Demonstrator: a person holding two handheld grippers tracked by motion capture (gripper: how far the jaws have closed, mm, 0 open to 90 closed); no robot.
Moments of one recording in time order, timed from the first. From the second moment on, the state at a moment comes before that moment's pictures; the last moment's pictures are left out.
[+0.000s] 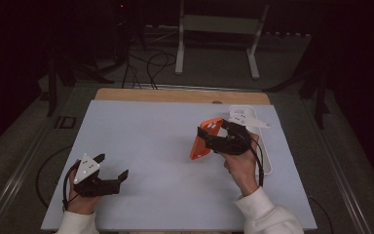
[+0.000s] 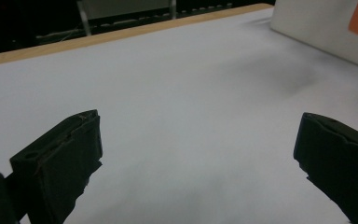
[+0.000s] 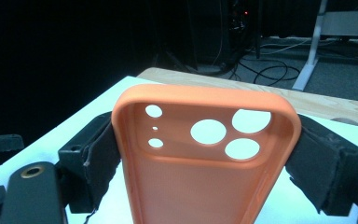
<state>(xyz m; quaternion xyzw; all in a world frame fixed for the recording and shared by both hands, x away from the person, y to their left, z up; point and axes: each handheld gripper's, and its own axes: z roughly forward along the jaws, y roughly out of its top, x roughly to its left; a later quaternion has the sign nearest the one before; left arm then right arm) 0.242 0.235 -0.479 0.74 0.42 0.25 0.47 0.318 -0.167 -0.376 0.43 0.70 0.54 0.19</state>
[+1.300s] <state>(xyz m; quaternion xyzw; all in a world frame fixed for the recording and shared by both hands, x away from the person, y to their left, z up) 0.234 0.243 -0.484 0.73 0.43 0.28 0.45 0.343 -0.185 -0.362 0.43 0.69 0.53 0.23</state>
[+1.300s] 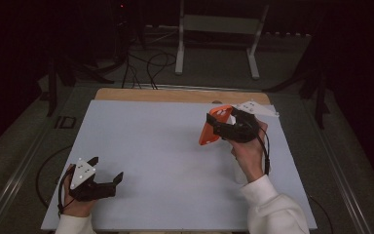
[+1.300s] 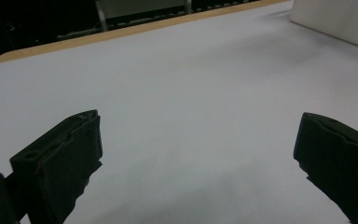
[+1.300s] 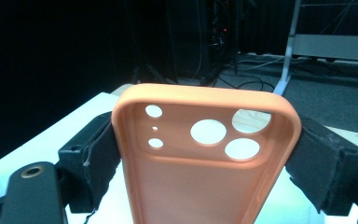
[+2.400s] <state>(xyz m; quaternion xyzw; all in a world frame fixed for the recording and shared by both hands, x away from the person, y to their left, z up) 0.233 0.243 -0.483 0.73 0.43 0.28 0.45 0.361 -0.196 -0.360 0.44 0.68 0.52 0.26</state>
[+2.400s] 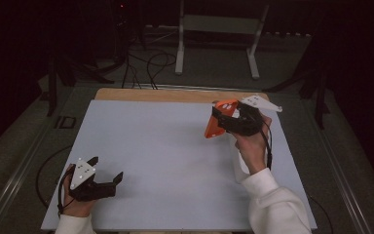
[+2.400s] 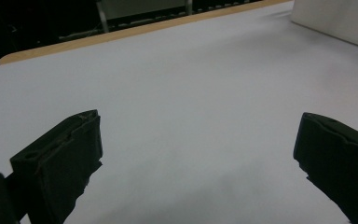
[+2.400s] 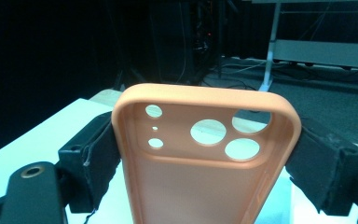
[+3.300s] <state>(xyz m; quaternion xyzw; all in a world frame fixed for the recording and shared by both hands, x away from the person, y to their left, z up) 0.233 0.243 -0.483 0.74 0.42 0.27 0.45 0.374 -0.206 -0.353 0.45 0.67 0.51 0.28</state>
